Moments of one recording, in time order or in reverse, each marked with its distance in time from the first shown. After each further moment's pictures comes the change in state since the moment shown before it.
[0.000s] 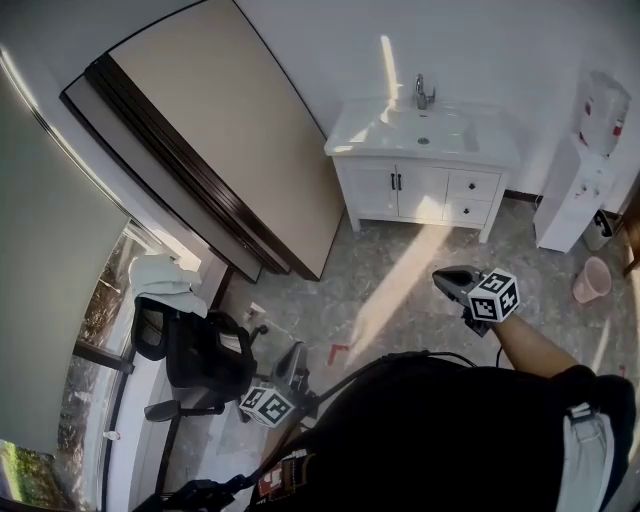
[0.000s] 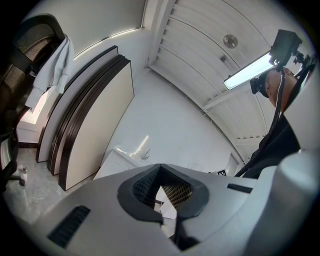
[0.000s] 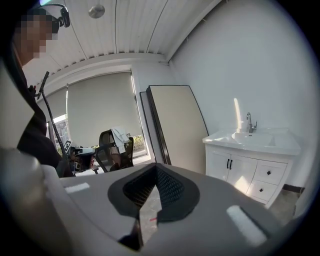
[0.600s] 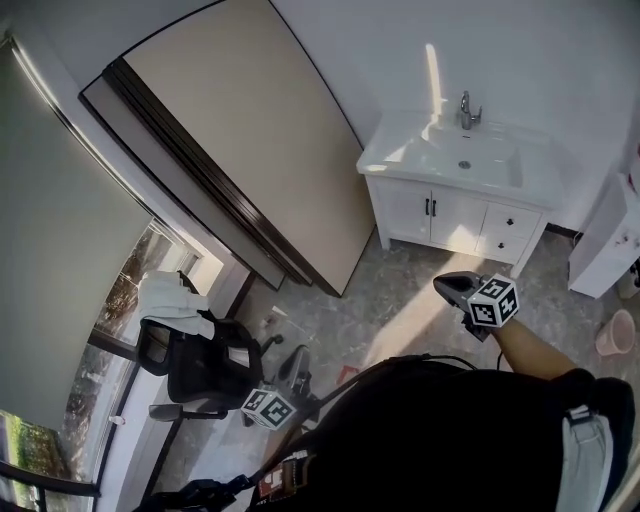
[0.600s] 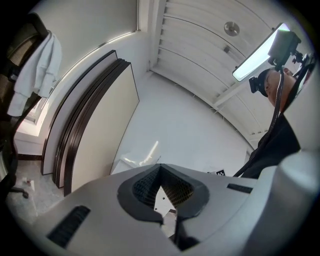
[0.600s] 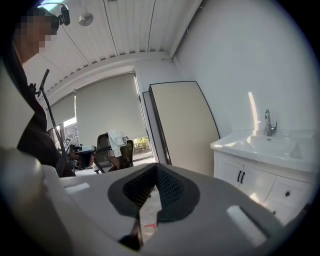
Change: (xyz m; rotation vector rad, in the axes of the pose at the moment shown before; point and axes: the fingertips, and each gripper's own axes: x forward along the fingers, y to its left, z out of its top) left arm 0.127 0.038 0.036 0.047 -0.066 0.129; right arm 0.101 -0.138 0.057 -0.022 0.005 0.156
